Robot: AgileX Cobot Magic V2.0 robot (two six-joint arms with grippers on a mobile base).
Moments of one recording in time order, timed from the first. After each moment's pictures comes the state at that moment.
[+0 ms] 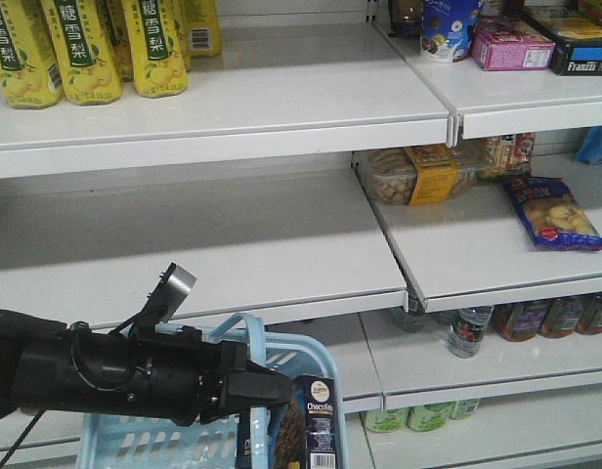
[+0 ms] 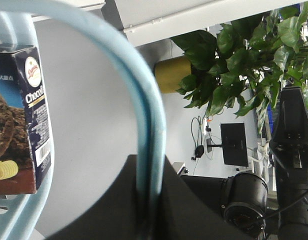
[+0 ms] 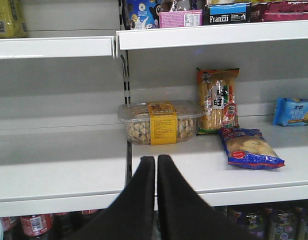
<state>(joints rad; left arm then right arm) -0.39 1.54 -0.65 -1.68 0.87 0.97 0.06 -0.01 0.03 -0.02 0.06 0.02</state>
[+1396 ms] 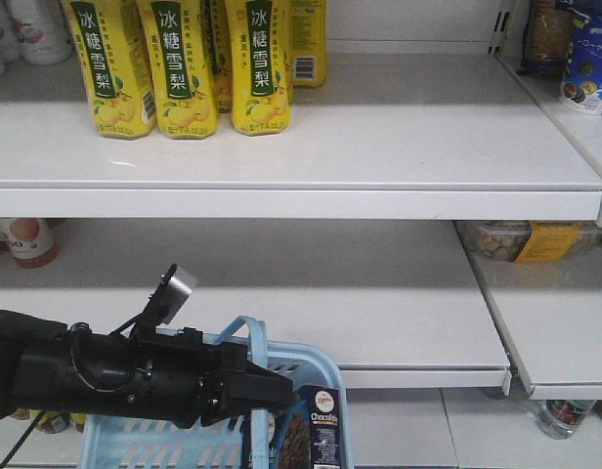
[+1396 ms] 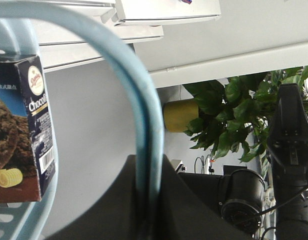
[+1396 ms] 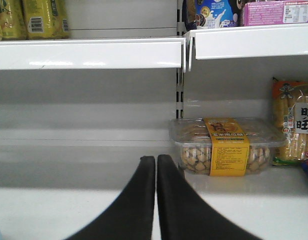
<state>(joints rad) -0.39 1.54 -0.65 -1.68 0.88 0.96 0.06 -0.01 0.03 -0.02 0.06 0.02</state>
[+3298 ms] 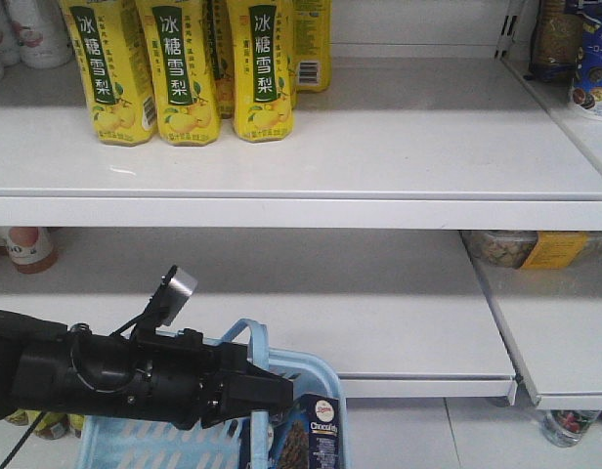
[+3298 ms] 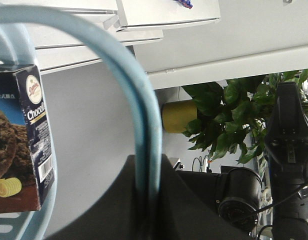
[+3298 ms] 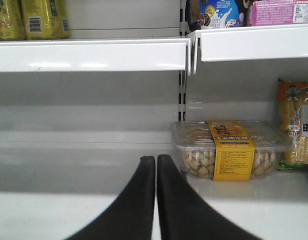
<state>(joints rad) -0.39 1.54 -0.65 -1.68 0.89 0.96 0.06 -0.01 0.03 -0.02 0.06 0.02</state>
